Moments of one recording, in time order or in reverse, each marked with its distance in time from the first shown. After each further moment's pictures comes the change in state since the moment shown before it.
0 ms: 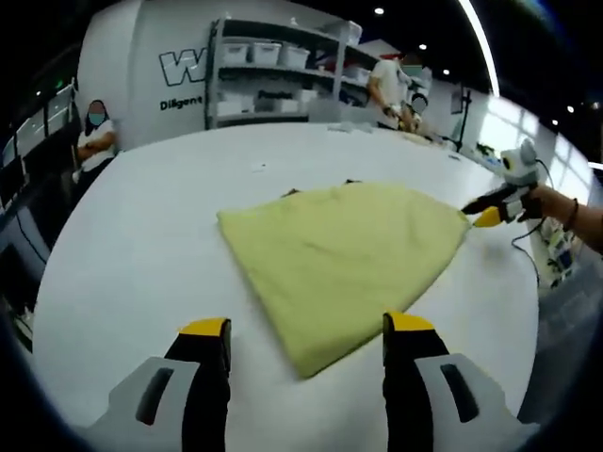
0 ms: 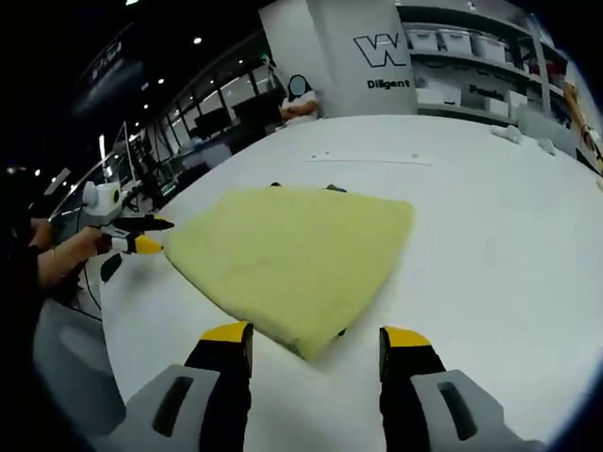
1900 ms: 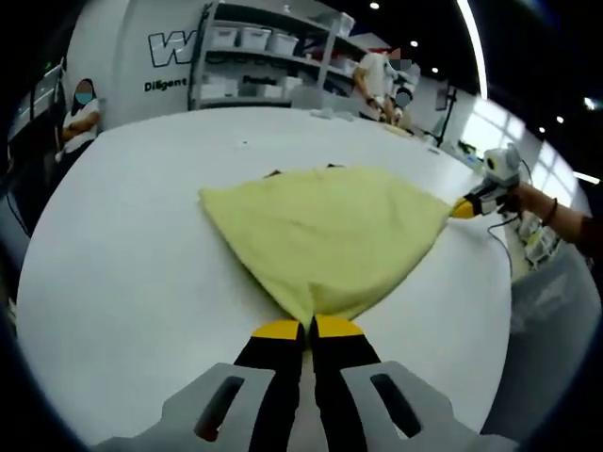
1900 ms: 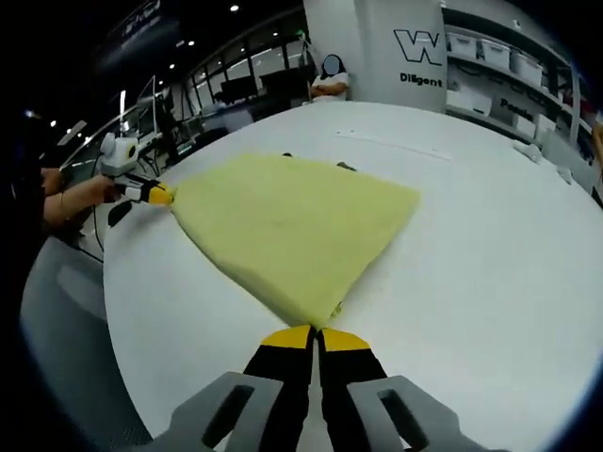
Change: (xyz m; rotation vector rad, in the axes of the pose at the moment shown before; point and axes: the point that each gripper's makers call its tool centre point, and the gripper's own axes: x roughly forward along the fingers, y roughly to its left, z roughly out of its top) left arm -0.026 -0.022 -0.032 -0.033 0.060 -0.114; right arm -0.022 0.000 -0.034 -0.168 0.102 0.019
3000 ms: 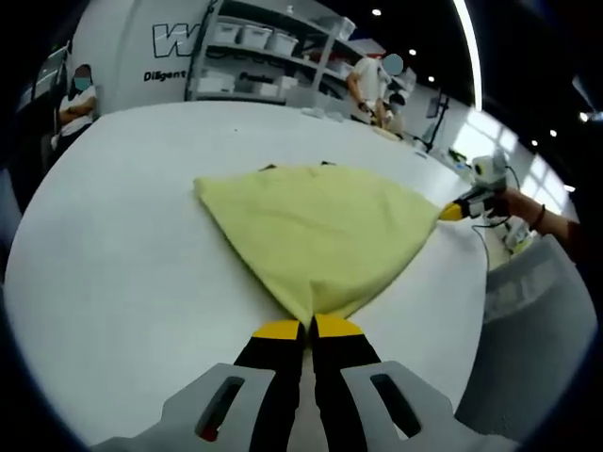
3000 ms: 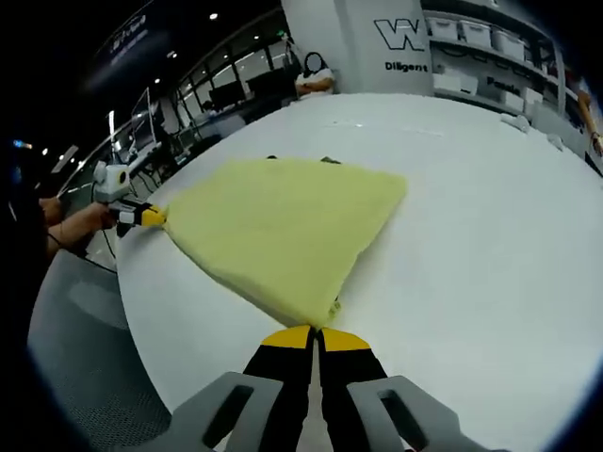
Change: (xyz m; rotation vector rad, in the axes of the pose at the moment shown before) left arm -0.023 -0.017 -0.037 -0.059 -0.002 -0.044; right arm -0.016 0.021 -0.025 0.134 -0.001 0.012
